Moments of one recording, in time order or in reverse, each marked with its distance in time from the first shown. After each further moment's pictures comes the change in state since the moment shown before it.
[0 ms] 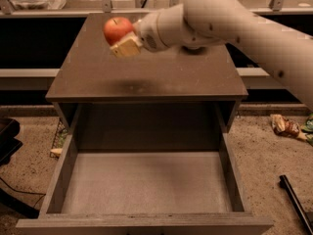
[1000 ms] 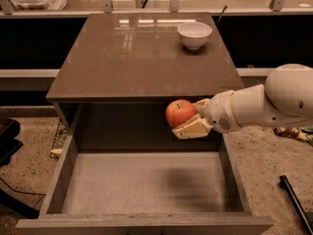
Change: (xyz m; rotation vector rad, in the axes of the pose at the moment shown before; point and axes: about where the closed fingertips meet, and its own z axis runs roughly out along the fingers) arm 0.212 0.100 -0.147 -0.121 0.239 0.161
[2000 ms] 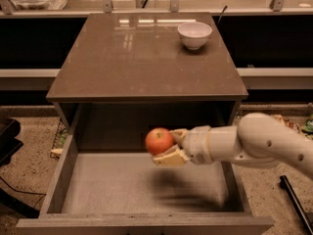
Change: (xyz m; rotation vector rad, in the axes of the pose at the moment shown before) arm 0.038 0.047 0.078 -0.102 -0.157 -0.004
